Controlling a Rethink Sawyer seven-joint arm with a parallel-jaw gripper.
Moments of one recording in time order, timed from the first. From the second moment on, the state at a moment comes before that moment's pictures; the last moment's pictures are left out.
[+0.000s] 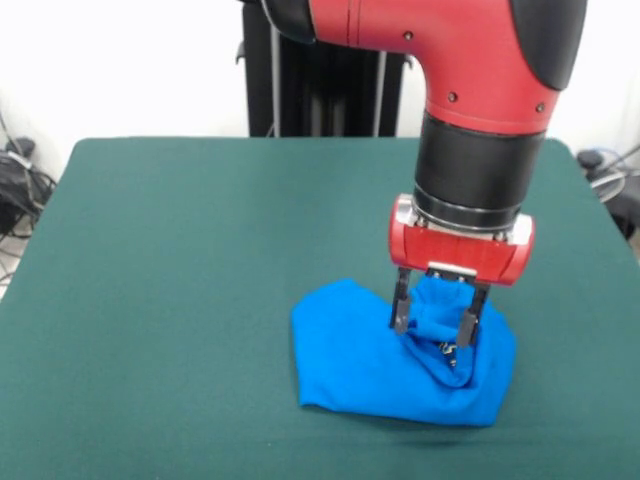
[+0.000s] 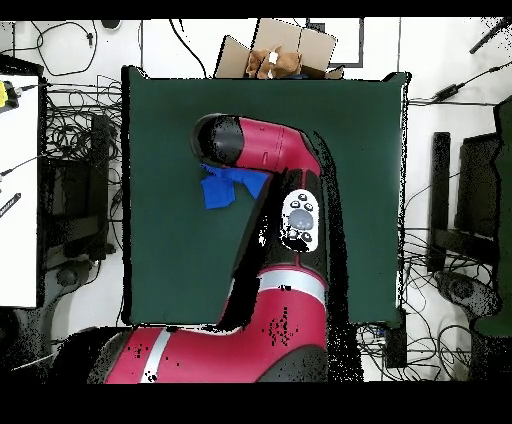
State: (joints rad) arm -0.06 -0.42 -0.10 1.25 0.11 0.53 1.81
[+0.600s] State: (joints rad) arm -0.06 -0.45 -0.10 1.29 0.11 0.53 1.81
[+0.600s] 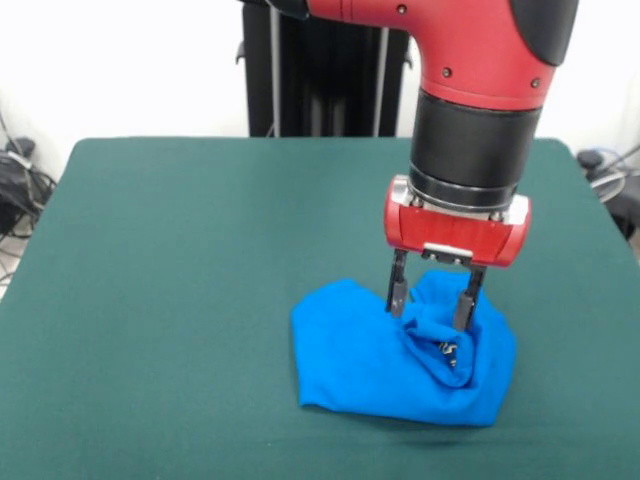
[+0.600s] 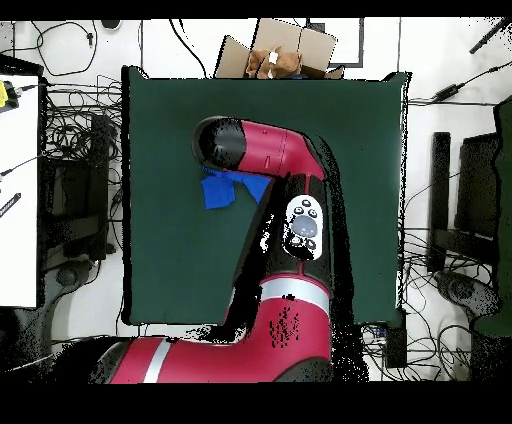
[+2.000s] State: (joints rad) arm -0.07 -0.45 -0.10 1.39 0.11 0.42 1.81
